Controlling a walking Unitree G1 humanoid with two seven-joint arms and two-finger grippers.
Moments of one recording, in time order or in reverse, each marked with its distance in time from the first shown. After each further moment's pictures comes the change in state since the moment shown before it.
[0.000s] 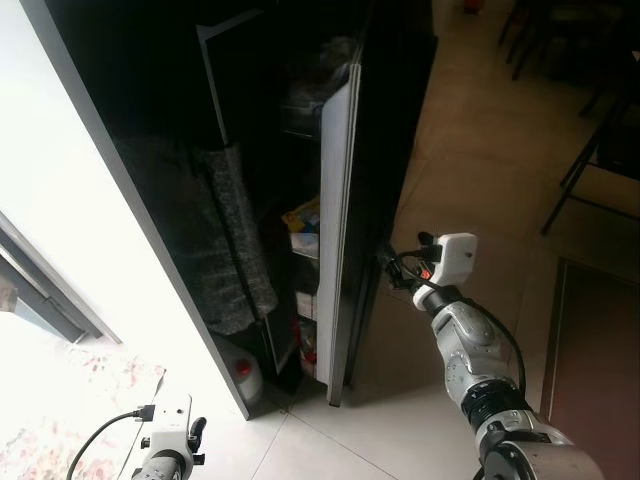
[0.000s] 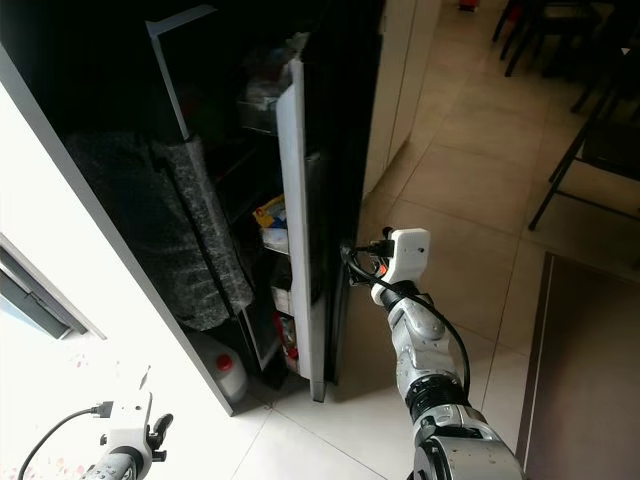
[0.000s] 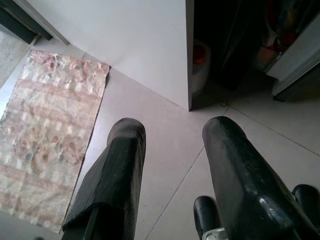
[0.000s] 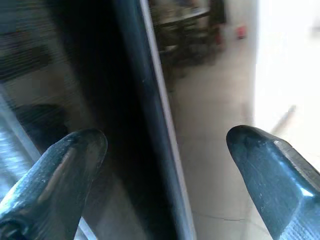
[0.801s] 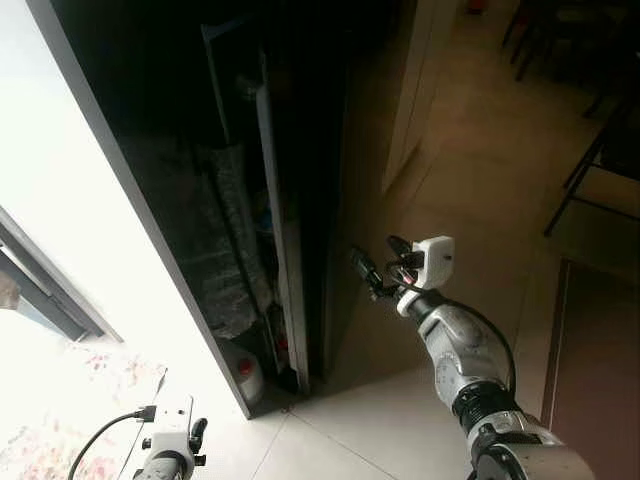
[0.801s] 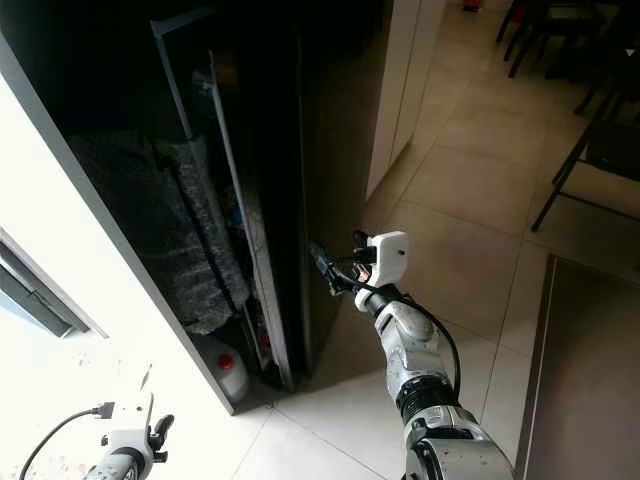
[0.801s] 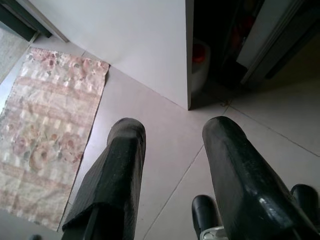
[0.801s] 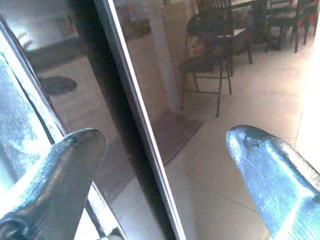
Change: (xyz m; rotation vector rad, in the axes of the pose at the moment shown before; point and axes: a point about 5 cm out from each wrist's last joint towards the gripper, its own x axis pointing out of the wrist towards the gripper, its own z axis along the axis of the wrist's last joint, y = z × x) left arm 0.000 -0.003 -0.001 -0.008 0.002 -0.001; right arm 0.001 0.014 -0.007 0.015 0.034 0.118
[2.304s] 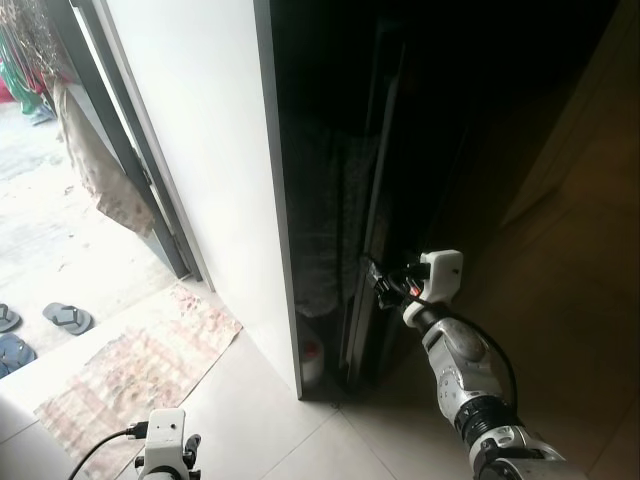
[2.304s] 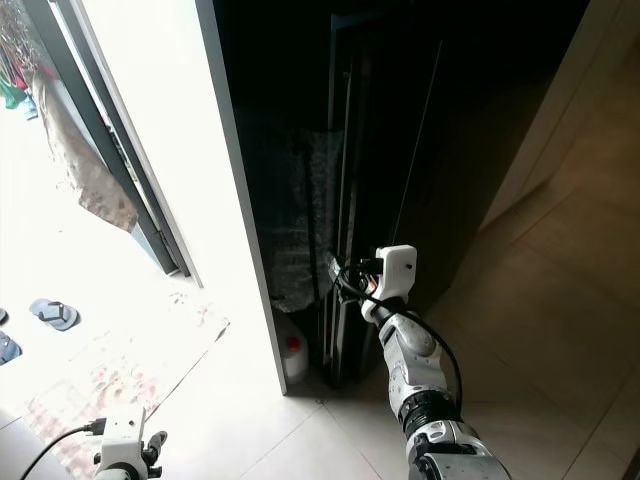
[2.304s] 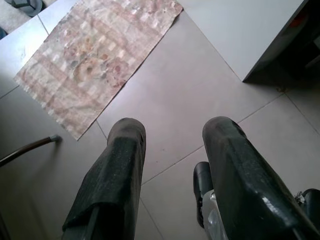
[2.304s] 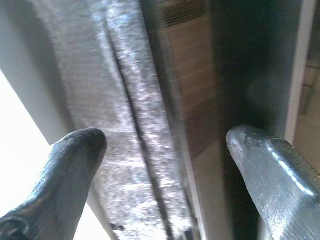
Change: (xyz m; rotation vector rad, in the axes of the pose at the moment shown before) left arm -0.005 0.007 -0.015 -0.032 0.059 0.033; right arm -0.014 -0.011 -0.010 0.000 -0.006 -0.153
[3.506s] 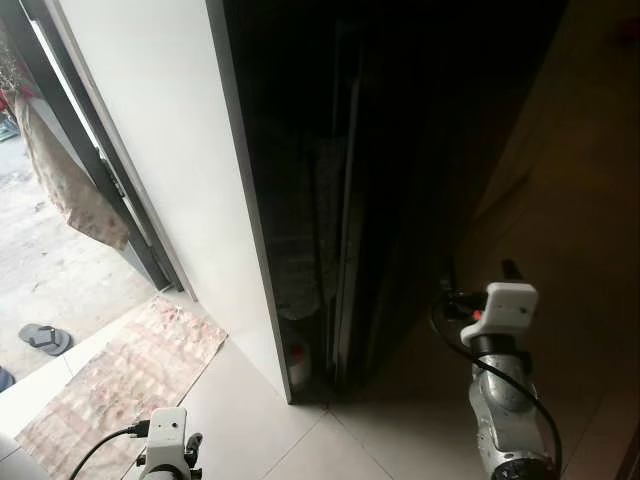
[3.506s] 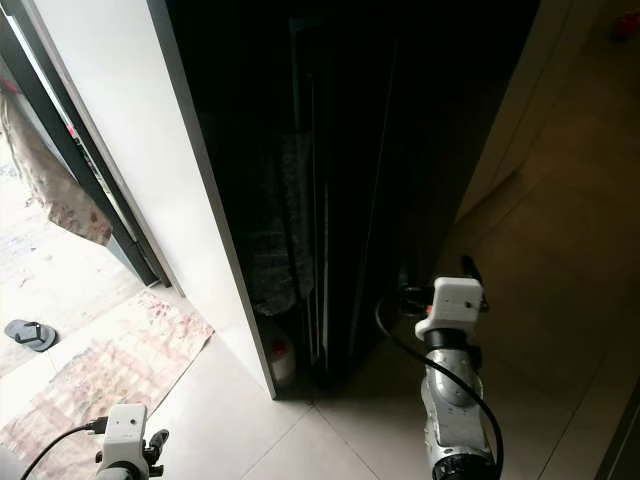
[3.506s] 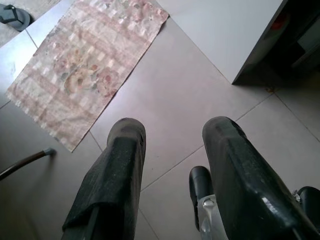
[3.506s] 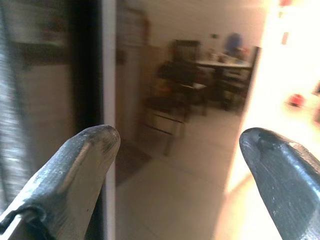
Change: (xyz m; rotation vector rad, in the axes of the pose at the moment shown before) left arm 0.000 -0.001 0.000 -0.001 0.001 -0.004; right arm -0.050 -0.020 0.016 -0.334 -0.197 -0.374
